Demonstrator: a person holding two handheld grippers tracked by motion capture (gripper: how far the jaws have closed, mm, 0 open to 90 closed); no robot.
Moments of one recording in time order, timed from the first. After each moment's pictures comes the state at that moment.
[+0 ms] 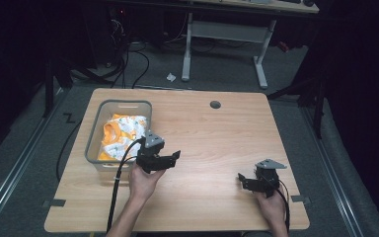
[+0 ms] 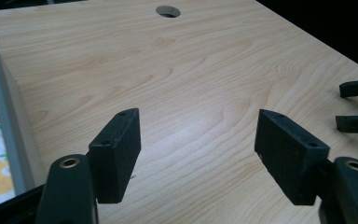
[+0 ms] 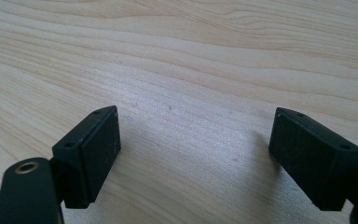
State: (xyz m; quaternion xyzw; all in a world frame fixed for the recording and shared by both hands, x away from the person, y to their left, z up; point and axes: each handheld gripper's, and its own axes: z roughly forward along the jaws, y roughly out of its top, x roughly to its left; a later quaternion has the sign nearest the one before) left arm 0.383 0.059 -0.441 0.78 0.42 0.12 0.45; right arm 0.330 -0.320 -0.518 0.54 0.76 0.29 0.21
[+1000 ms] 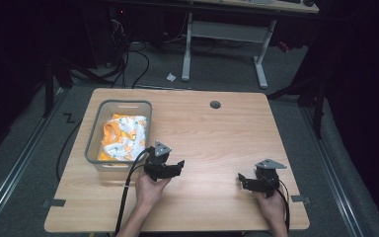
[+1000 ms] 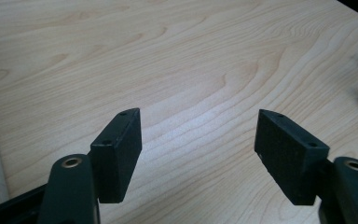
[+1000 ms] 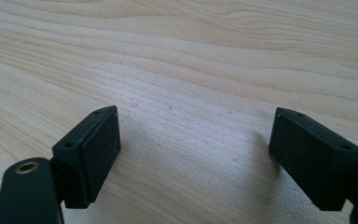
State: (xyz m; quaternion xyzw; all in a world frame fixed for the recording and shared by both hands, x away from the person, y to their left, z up) left arm 0.378 0.042 -0.482 0.80 0.43 0.11 0.41; right arm 0.330 -0.320 -0.518 0.54 0.76 0.29 0.21
